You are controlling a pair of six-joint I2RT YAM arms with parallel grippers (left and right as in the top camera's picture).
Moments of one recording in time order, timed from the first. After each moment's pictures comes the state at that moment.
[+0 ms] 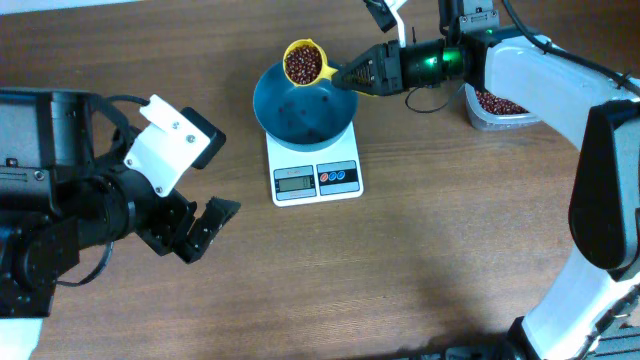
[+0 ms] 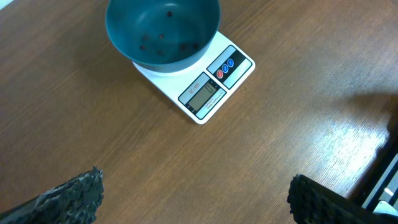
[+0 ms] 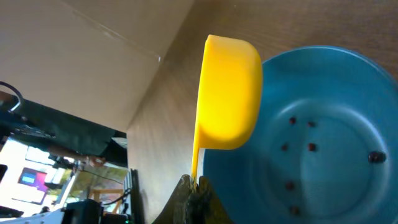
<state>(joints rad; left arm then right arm) -0.19 1.04 1.16 -1.07 0.39 0.54 0.11 1.90 1.30 -0.29 -1.19 0.11</state>
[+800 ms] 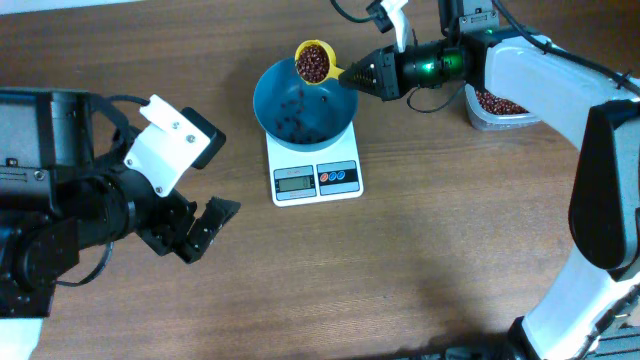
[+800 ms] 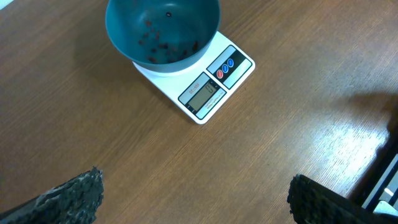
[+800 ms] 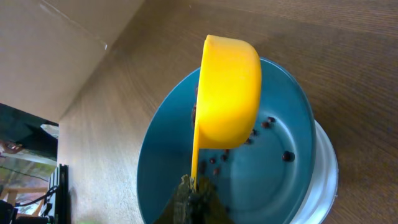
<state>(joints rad) -0.19 1.04 1.16 -1.07 0.39 0.54 0.11 1.90 1.30 -0.31 -1.00 -0.09</state>
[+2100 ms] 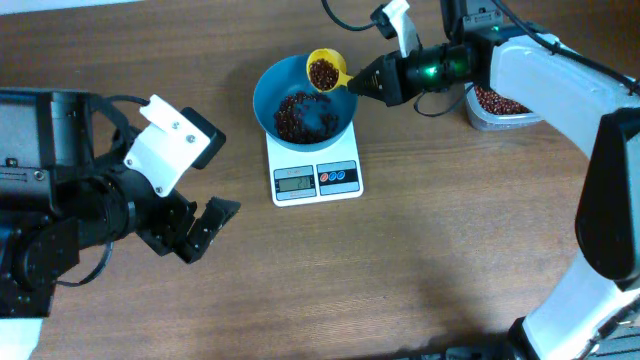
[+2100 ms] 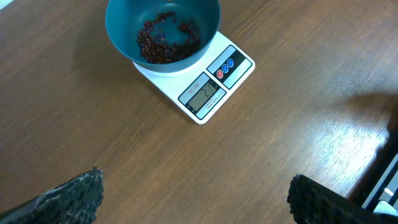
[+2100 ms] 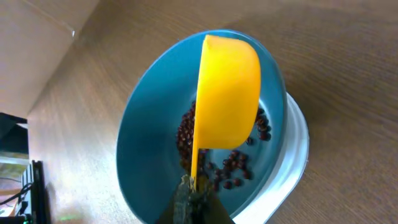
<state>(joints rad) -0.19 1.04 1.16 -1.07 0.39 0.54 0.11 1.86 1.30 -0.42 -0.88 -0.14</state>
